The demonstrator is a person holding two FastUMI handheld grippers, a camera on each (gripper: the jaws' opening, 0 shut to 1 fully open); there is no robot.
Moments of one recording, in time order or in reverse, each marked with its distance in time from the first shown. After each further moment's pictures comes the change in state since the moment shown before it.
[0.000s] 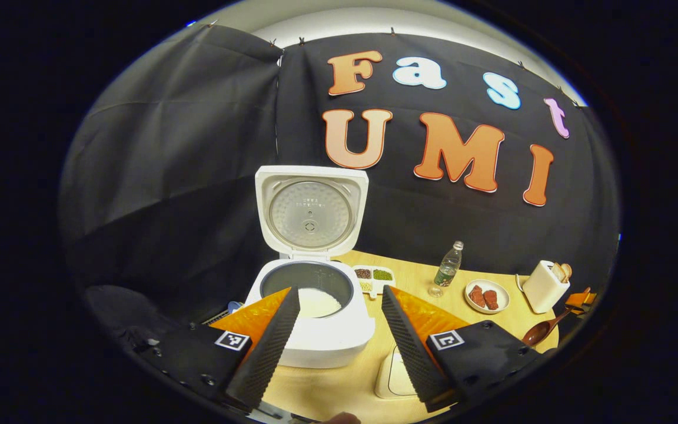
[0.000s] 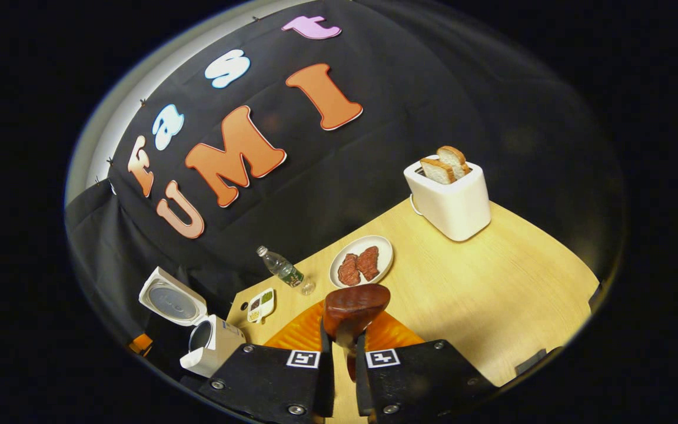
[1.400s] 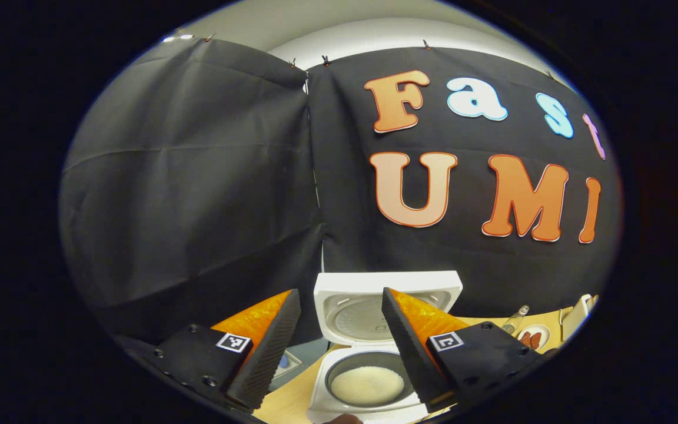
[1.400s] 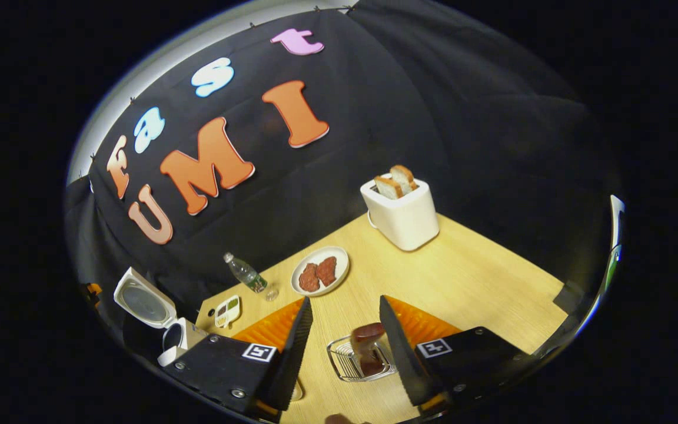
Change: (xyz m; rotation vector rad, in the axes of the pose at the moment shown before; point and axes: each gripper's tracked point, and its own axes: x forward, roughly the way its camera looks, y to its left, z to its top) left arm 0.126 0.115 0.202 0.056 -0.145 0.140; right arm -0.063 -0.023 0.023 -0.031 -0.139 -0.207
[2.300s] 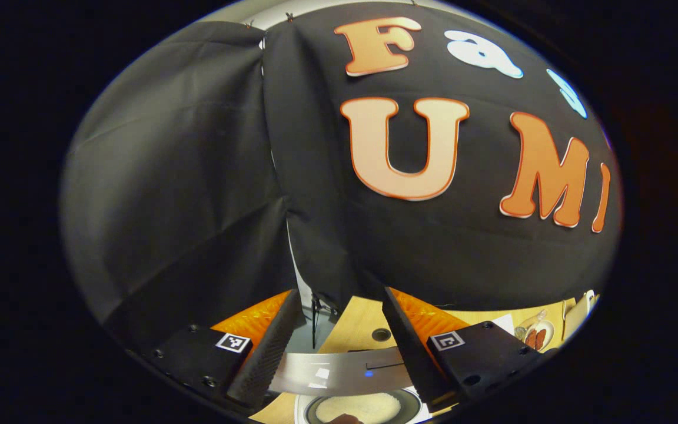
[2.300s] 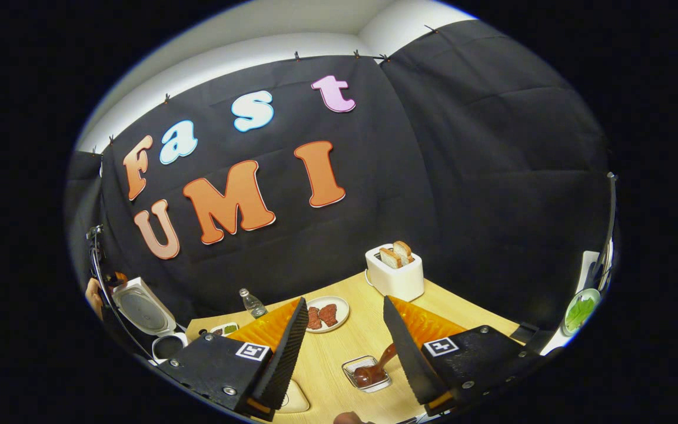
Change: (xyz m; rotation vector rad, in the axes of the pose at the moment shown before) left arm 0.196 -0.050 -0.031 0.029 0.208 -0.107; right arm -0.098 0.069 0.061 -0.146 -0.243 -0.070
